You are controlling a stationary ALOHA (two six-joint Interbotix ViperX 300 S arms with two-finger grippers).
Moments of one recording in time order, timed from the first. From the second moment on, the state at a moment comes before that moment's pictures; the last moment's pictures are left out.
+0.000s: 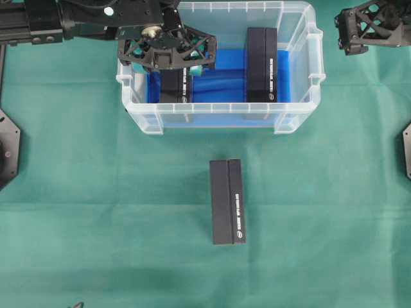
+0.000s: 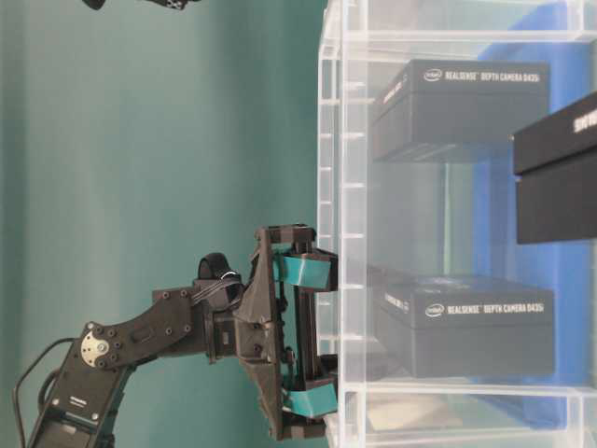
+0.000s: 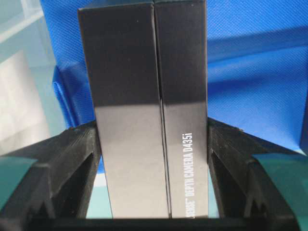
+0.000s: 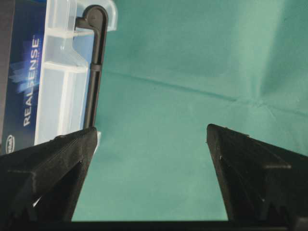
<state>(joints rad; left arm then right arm) 0.30 0.20 0.12 0.11 1.06 -1.24 -0.44 -0.45 0.52 -0.20 1.18 1.18</state>
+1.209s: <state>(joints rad) 0.29 0.15 -0.25 0.09 1.45 -1.21 -0.44 -0.45 0.52 -0.20 1.13 1.18</state>
